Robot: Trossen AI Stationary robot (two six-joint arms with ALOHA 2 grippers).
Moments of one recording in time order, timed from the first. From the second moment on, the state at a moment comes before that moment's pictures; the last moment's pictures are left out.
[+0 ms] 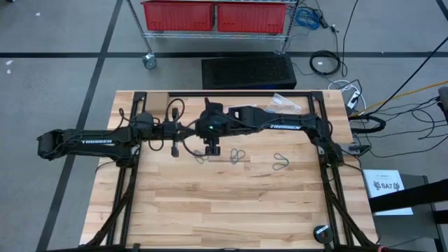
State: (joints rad) left arm 0.27 0.85 0.37 0.47 0.24 0.19; right arm -0.01 2.12 2.26 -0.95 0.21 -0.17
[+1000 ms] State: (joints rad) left arm 0.27 0.85 0.37 0.45 0.23 0.21; right arm 0.00 2.09 2.26 -1.22 0.27 -0.09
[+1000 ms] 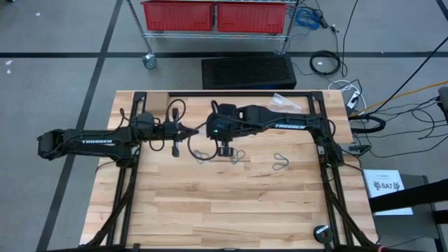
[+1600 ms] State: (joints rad) left arm 0.27 0.83 0.37 0.43 0.22 0.21; right arm 0.01 2.07 2.26 -1.51 0.29 0.04
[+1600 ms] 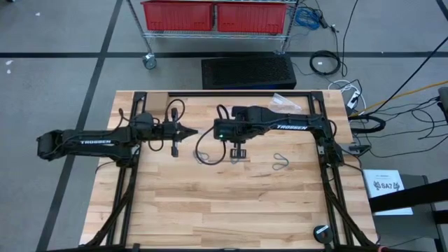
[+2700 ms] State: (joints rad) left arm 0.27 0.82 0.37 0.23 0.22 0.24; right arm 0.12 1.77 1.42 -0.98 0.15 0.22
